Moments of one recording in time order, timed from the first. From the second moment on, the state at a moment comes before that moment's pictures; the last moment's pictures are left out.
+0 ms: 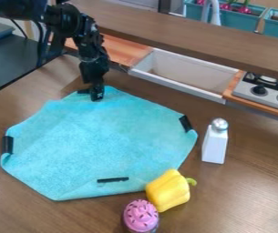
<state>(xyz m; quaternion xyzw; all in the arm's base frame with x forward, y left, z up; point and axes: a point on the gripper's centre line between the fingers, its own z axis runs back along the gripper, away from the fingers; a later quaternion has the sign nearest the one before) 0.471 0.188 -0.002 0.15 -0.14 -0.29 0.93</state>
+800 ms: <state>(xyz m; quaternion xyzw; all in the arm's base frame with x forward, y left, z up) 0.479 0.185 -0.011 0.13 -0.13 -0.30 0.94</state>
